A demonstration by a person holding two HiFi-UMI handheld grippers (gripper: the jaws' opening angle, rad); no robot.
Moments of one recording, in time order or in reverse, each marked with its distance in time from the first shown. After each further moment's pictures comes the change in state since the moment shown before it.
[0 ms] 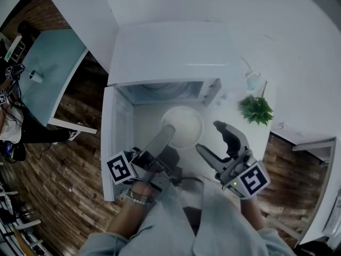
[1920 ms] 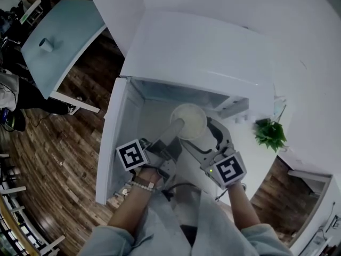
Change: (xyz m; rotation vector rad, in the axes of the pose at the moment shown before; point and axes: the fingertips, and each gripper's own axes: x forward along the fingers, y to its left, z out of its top) left arm -0.003 0.105 0.055 0.059 -0.147 0.183; right arm 0.105 -0.011 -0.100 -0.057 0.239 0.166
